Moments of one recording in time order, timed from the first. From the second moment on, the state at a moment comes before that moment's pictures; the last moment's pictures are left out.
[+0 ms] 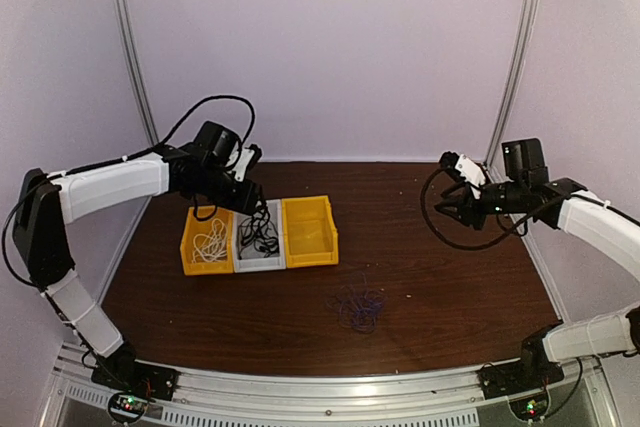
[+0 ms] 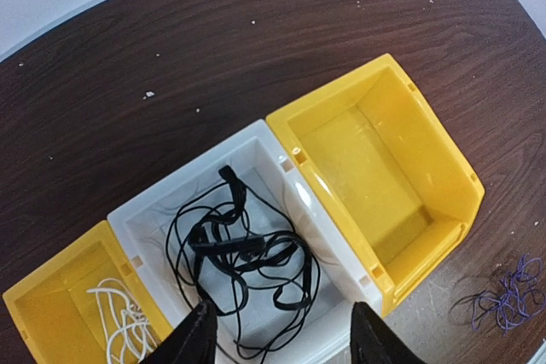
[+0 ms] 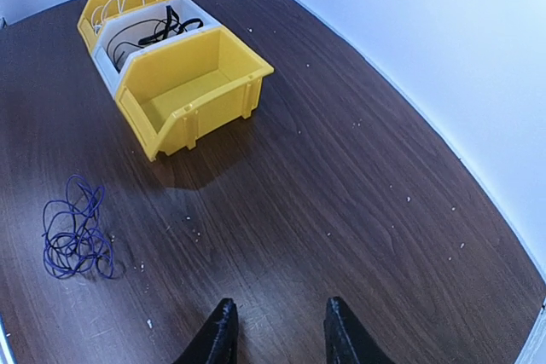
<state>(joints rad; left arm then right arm) -0.56 1.65 1.30 -0.50 0.05 -0.16 0.27 1.15 0.89 -0.37 -0.50 -0.55</state>
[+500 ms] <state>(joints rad) -0.53 1.13 0.88 -0.22 -0.18 -0.14 0.54 1.35 1.00 -0.55 -0.49 -0.63</state>
